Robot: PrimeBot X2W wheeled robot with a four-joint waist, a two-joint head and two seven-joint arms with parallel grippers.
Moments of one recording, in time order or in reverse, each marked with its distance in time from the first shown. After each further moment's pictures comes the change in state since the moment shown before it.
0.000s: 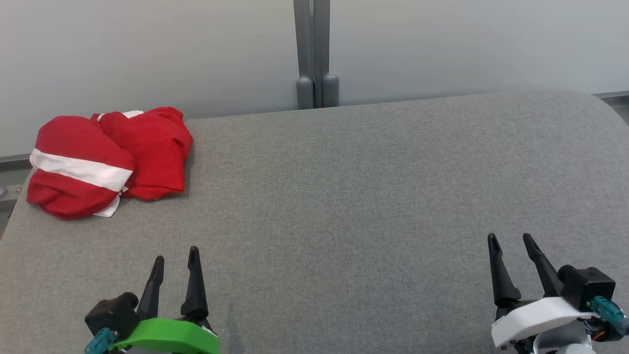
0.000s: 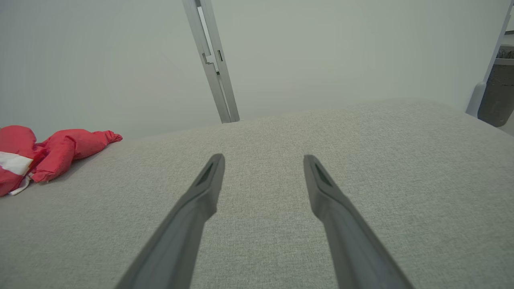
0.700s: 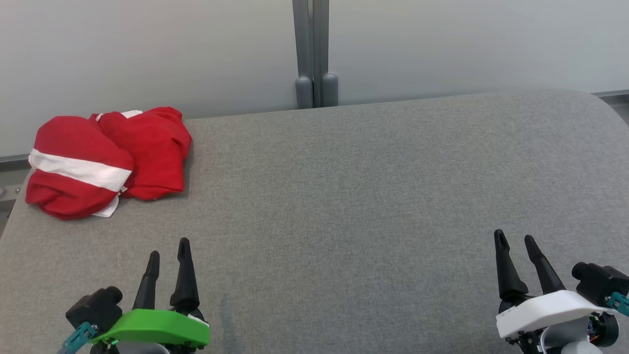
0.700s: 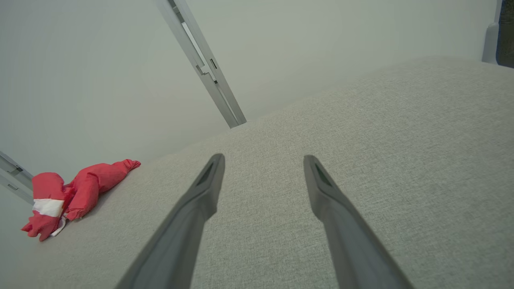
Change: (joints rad) left arm -0.015 -0.001 0.022 -0.032 -0.165 0.000 0.049; right arm -0.011 0.003 -0.007 0.003 0.228 0.000 0.051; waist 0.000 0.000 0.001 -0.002
